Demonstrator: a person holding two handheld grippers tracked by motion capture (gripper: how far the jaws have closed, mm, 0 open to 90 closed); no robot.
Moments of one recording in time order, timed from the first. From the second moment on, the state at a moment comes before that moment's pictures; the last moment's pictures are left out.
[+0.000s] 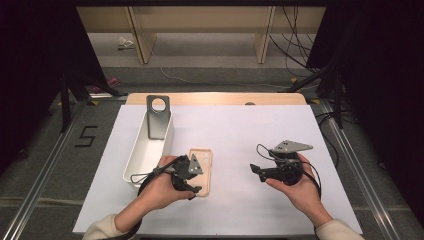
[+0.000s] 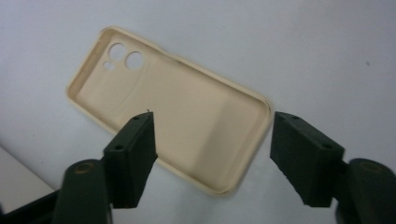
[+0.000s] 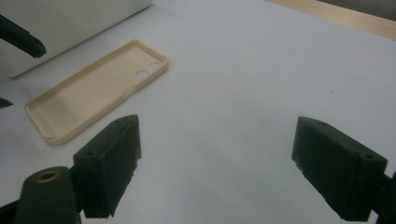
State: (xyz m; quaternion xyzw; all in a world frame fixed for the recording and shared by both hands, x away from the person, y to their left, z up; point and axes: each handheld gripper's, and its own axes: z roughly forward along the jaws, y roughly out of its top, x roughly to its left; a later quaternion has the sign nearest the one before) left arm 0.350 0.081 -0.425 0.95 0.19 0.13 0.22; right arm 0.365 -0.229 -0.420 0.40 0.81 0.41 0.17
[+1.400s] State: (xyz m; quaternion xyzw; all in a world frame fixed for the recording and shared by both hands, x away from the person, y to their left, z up) left arm 0.358 0.054 -0.458 0.99 0.04 0.12 0.07; right arm 0.360 -0.241 -0.417 0.40 0.80 0.42 0.18
